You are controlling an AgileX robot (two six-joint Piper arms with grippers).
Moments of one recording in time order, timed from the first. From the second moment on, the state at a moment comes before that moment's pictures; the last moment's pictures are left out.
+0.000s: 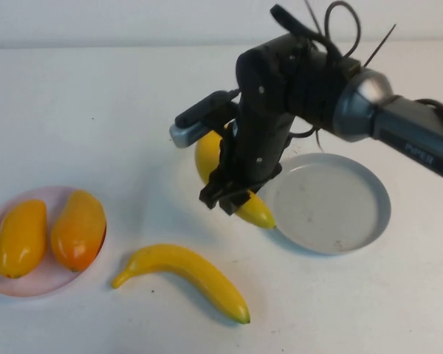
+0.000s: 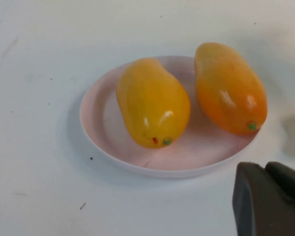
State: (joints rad) right arm 0.71 2.11 -1.93 0.03 1.22 -0.12; left arm -0.10 -0.01 0.03 0.01 0.37 0.03
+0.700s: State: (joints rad) right arm 0.32 1.96 -1.61 0.18 1.20 -0.01; left arm -0.10 -0.01 0.03 0.01 0.37 0.03
